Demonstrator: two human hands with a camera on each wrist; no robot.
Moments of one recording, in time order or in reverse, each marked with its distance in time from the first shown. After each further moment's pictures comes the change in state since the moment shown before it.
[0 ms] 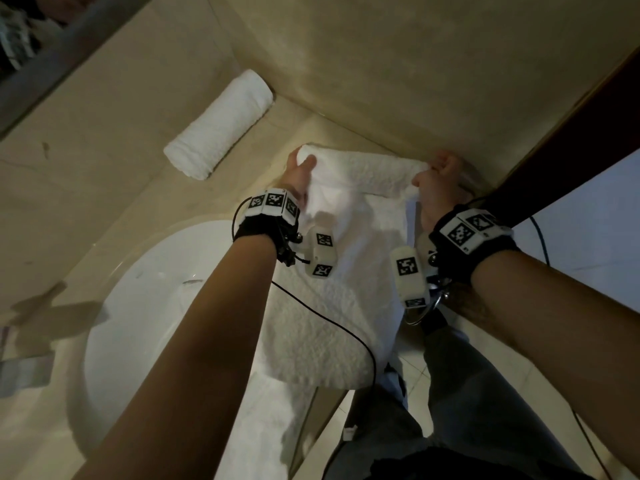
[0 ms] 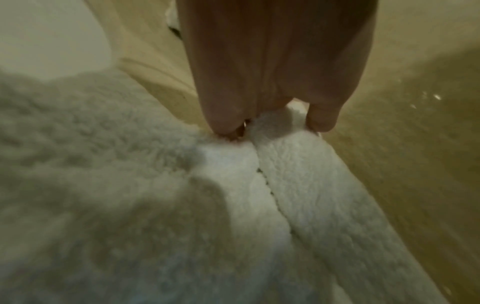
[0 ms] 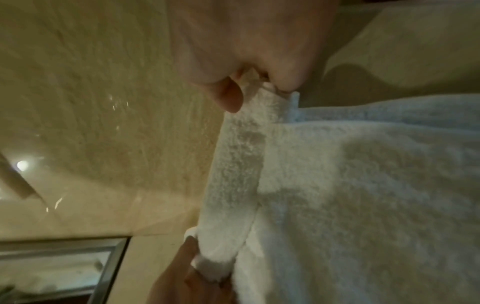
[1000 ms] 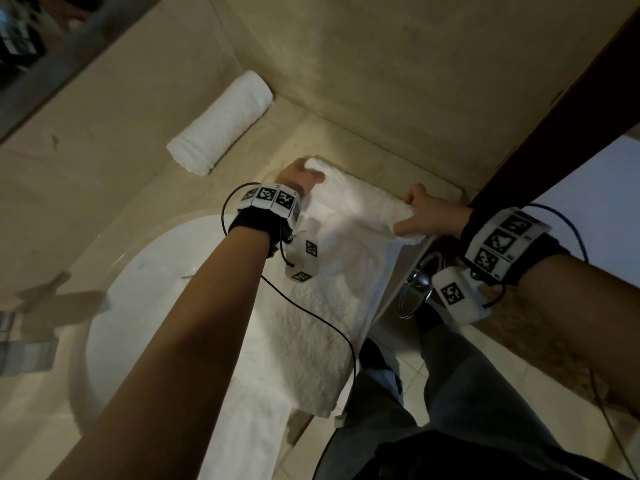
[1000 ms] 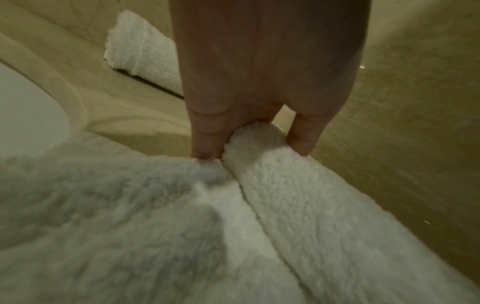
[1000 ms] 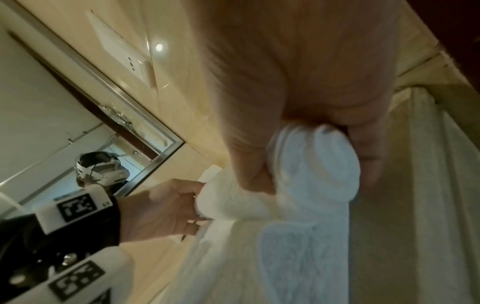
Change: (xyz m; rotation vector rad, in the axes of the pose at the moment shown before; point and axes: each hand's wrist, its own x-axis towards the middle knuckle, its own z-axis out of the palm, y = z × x) left_hand -0.029 0.010 0.004 0.460 0.080 0.019; right_hand -0.016 0.002 -0.046 -0.990 -0.693 -0.152
